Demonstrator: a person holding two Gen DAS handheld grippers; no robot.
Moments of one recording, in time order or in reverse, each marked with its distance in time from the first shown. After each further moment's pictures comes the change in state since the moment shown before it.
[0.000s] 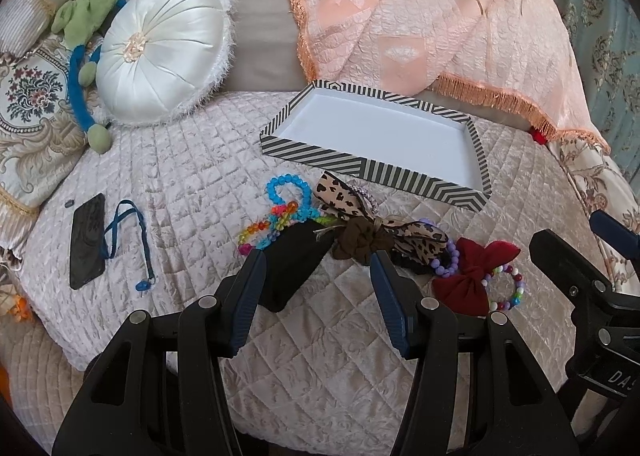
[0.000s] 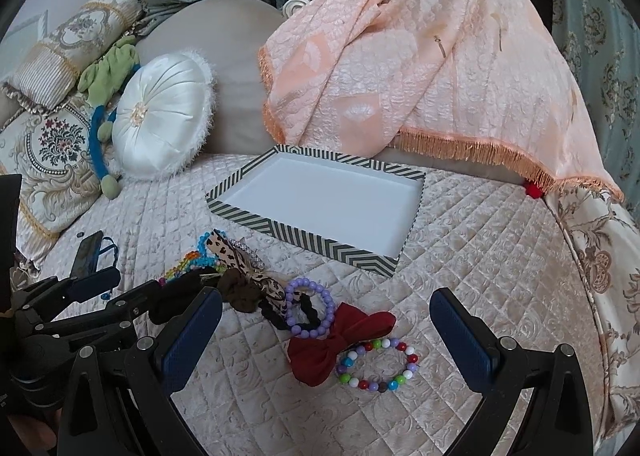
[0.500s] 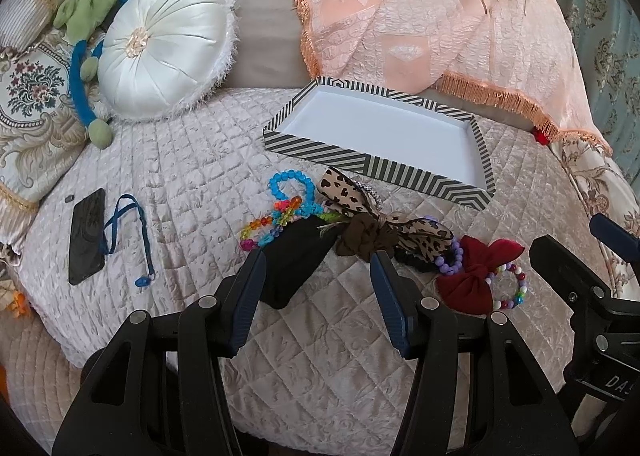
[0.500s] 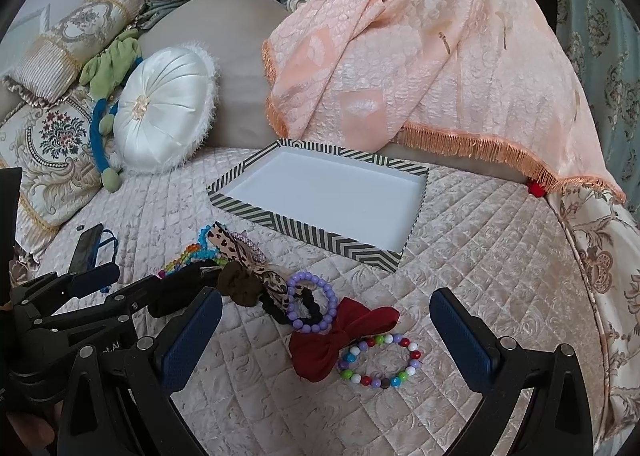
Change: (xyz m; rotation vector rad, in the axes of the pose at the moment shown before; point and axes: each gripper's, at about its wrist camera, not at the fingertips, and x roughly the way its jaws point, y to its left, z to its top) left arm 0.003 0.002 -0.005 -0.007 0.005 0.002; right arm 0.004 0.002 -0.004 -0.012 0.013 0.002
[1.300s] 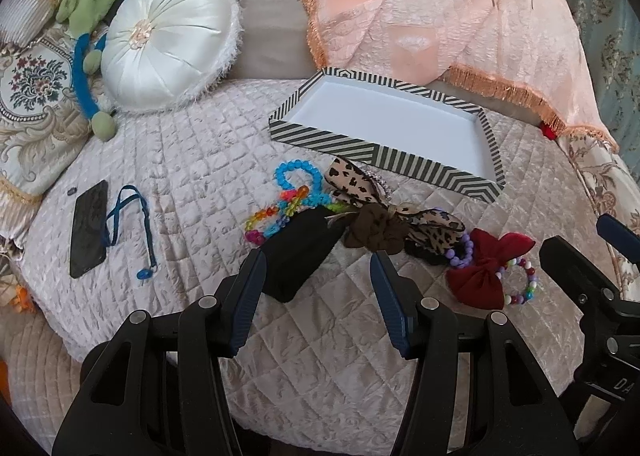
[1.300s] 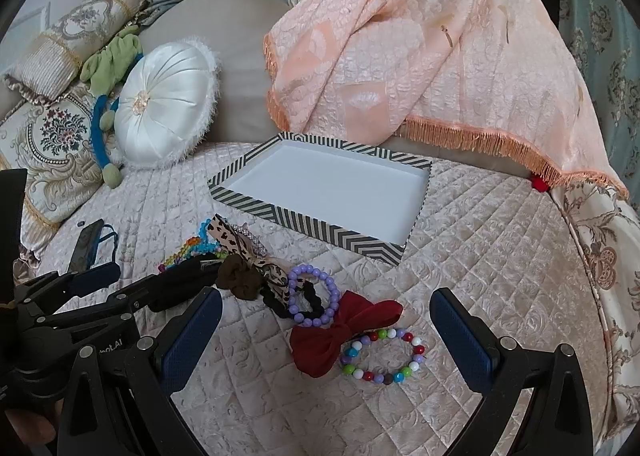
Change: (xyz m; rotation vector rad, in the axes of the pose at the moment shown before) left arm 0.008 0.005 -0.004 -0.010 0.026 0.022; right arm 0.005 -0.001 -0.005 -0.001 0.018 0.009
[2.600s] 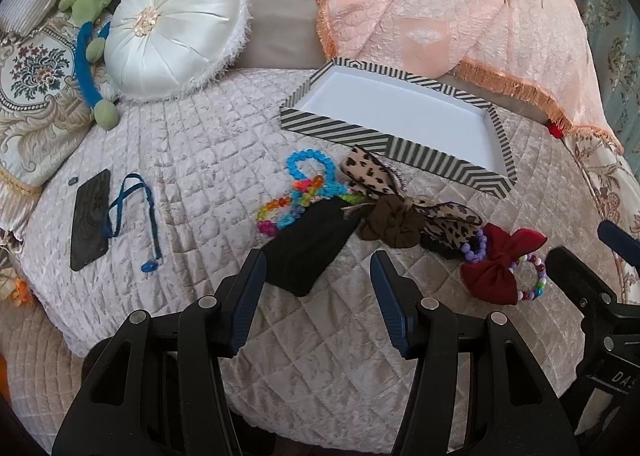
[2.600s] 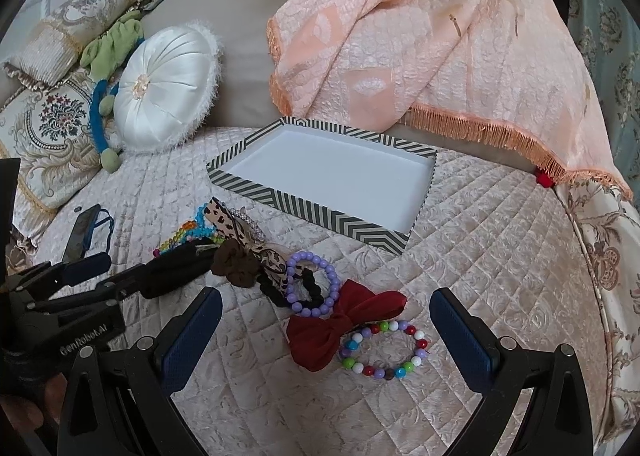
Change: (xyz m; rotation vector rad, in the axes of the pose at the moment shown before) left arm 0.007 0.018 -0.002 -0.016 0.027 0.000; right arm 0.013 -0.002 -0.004 -0.027 0.050 0.003
